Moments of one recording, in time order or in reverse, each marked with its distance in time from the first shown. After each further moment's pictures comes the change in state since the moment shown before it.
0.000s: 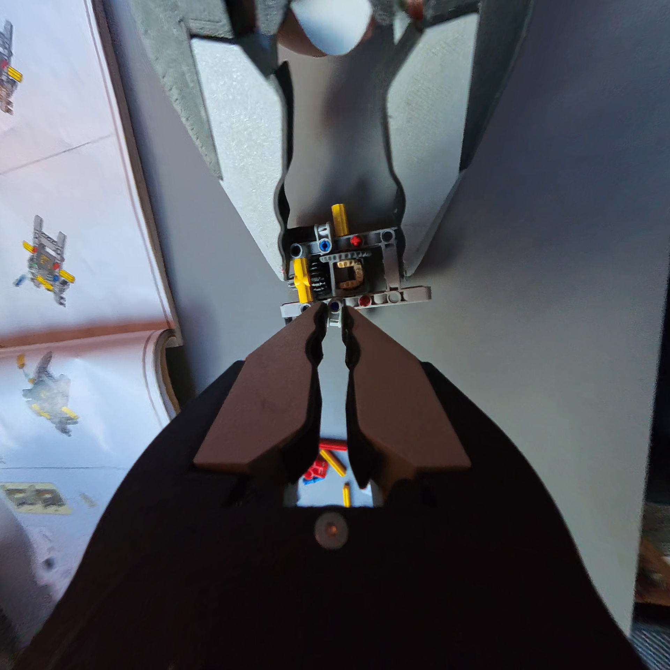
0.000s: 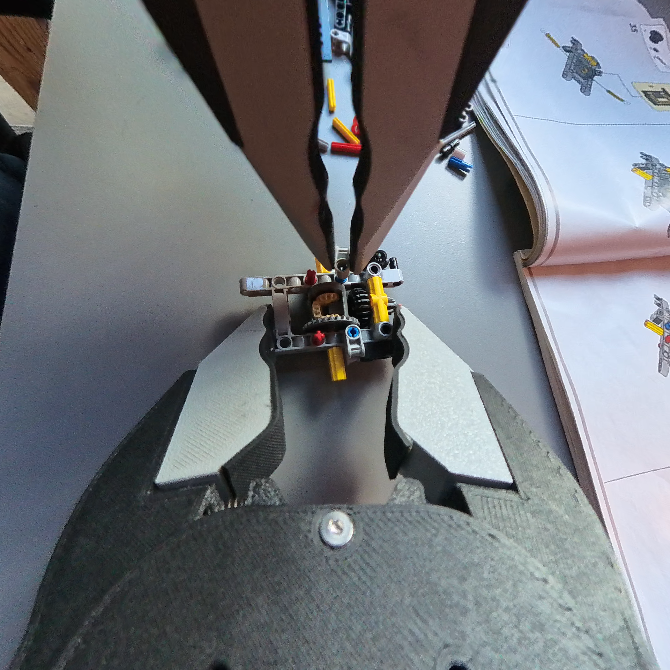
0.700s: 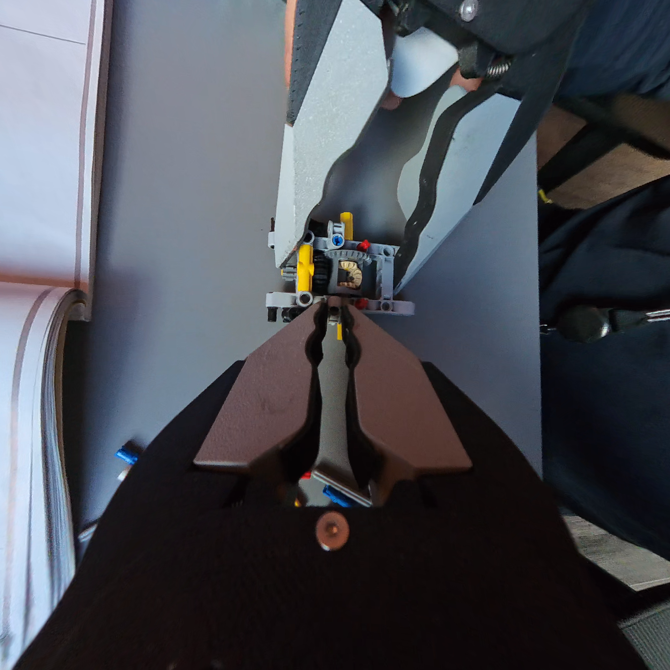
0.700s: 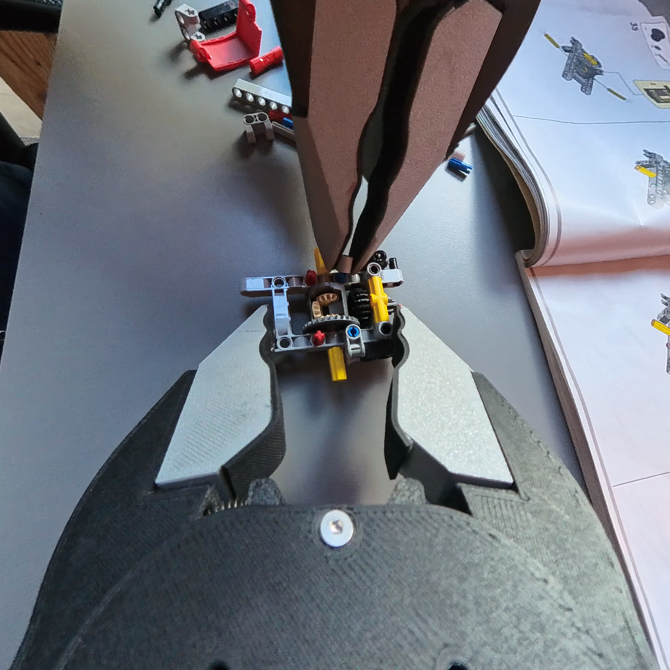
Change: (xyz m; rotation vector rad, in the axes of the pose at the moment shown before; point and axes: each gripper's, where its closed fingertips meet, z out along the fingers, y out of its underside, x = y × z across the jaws) left arm 0.003 0.003 0.003 0.266 0.313 -0.363; right arm 0.000 -0.001 0.001 0.012 -0.008 0.015
